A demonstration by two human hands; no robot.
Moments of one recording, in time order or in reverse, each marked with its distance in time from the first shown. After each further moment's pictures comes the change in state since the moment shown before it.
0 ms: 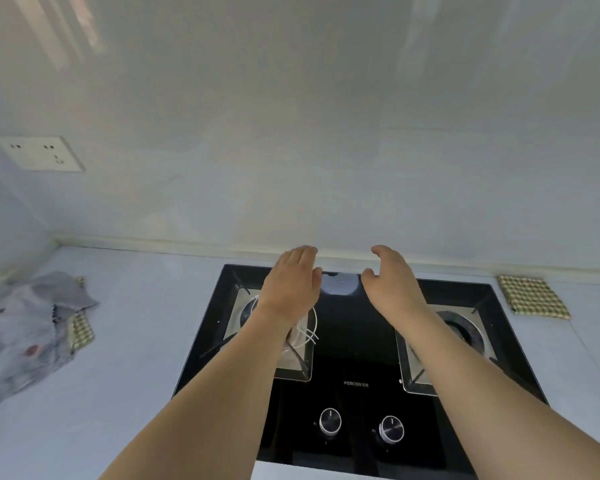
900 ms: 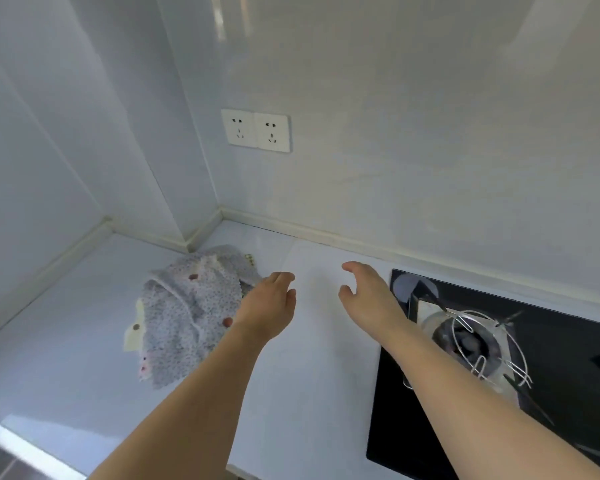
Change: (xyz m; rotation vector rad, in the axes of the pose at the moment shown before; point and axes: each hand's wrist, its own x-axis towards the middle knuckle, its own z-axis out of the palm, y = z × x) left_hand -0.142 -0.407 -0.144 -0.003 -0.064 -0.354; right_hand -0.049 -0.288 0.321 -0.008 -0.339 -0.273
